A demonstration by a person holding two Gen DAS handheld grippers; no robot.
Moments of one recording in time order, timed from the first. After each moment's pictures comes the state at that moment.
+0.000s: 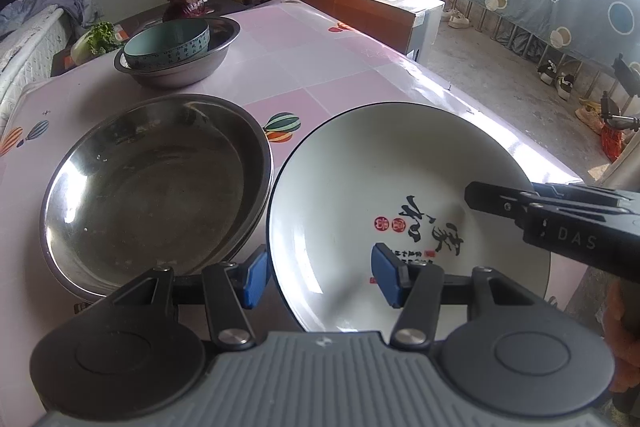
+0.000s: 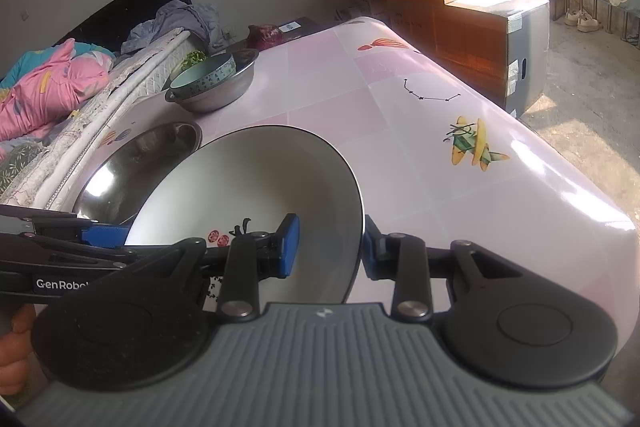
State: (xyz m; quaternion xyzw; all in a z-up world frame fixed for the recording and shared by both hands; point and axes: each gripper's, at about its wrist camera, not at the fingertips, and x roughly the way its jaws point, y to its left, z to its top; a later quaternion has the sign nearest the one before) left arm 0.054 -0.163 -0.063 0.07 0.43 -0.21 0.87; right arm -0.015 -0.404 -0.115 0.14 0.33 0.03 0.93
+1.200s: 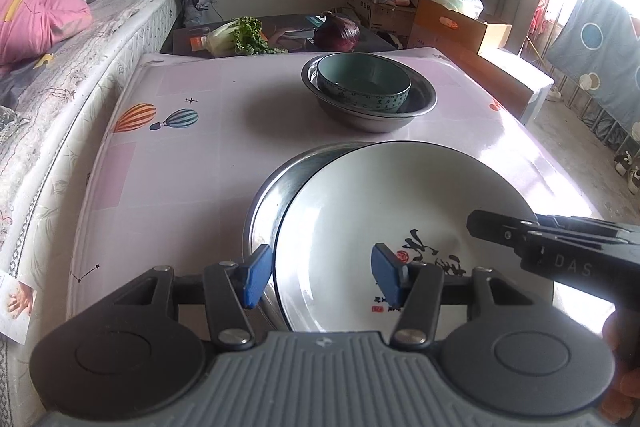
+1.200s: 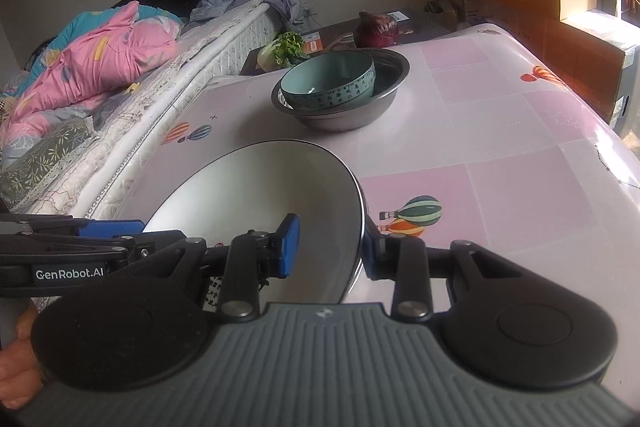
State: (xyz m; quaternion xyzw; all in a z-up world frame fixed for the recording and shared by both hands) left arm 0.118 -0.030 -0.036 -0.01 0.41 -0.08 0.91; right arm 0.116 -0.271 -0.080 0.11 0.35 0.14 0.92
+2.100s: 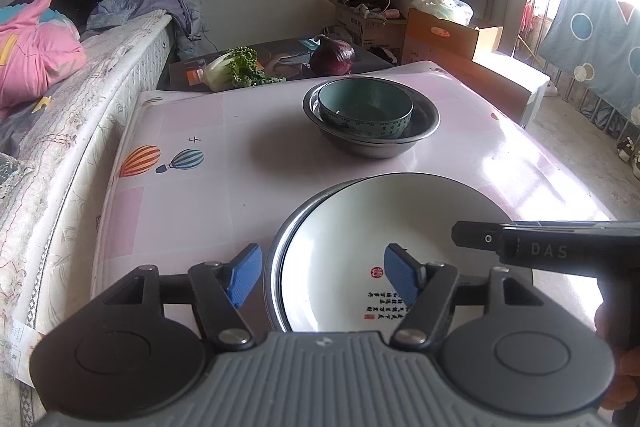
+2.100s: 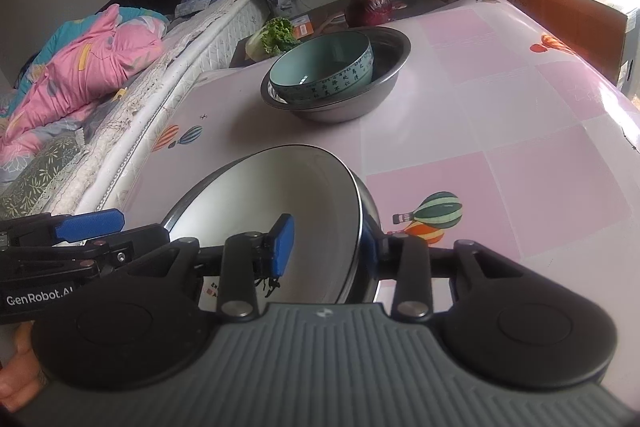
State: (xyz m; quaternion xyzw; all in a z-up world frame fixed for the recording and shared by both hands) left arm 0.126 -0.030 -0.025 0.03 0.38 -0.08 0.92; right arm 0.149 -0.265 -0.093 0.15 0.38 0.13 0.90
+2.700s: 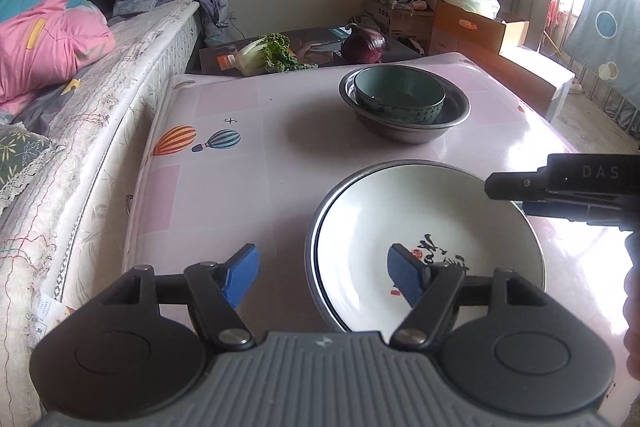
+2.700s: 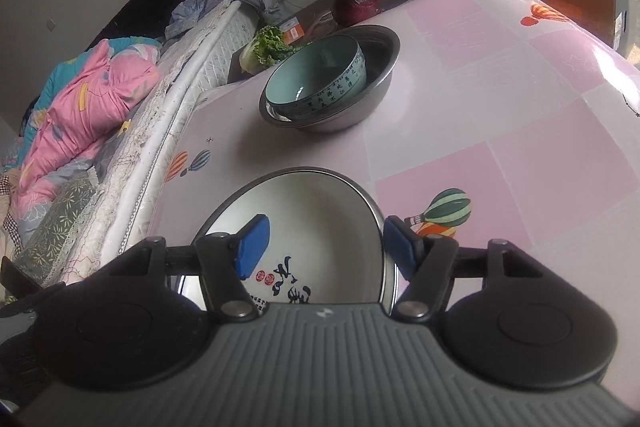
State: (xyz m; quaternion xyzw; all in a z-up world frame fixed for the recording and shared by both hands) left arm 0.116 -0.013 -0.023 0.03 0.40 -0.04 0.92; right arm 0.157 -0.280 -0.082 0.24 0.39 0.13 0.88
